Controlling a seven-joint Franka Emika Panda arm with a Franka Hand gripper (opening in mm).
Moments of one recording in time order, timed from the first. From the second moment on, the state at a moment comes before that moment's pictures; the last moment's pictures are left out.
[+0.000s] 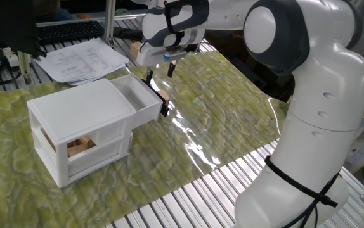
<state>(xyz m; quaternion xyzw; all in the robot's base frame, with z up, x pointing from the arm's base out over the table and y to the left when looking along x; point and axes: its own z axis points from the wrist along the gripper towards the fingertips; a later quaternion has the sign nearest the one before) 0.603 -0.084 0.204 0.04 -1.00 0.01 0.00</state>
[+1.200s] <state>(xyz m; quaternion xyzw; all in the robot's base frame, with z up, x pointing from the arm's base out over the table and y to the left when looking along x) 0.562 -0.028 0.300 0.05 -1.00 0.01 0.04</state>
